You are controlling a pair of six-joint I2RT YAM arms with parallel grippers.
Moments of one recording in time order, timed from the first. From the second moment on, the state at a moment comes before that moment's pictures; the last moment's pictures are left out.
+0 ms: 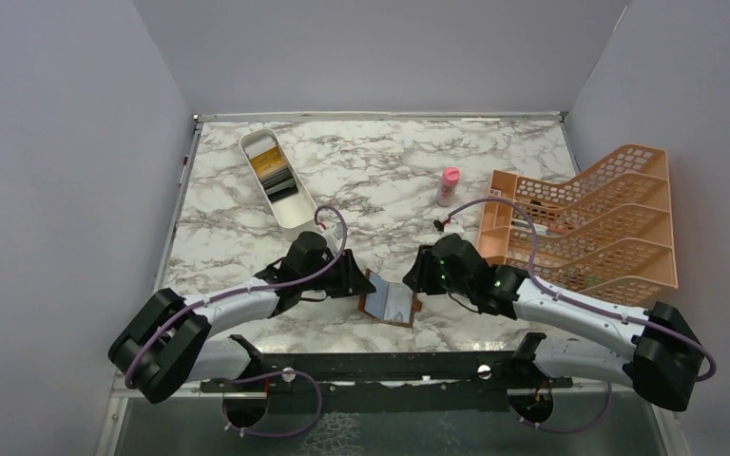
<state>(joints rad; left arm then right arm) -0.67 1.26 0.40 0.25 0.45 -0.85 0.91 1.10 0.59 -0.22 0.19 0.76</state>
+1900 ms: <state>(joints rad) -0.82 1.09 0.28 0.32 0.18 -1.01 0.96 1.35 0.48 0.15 -0.12 0.96</state>
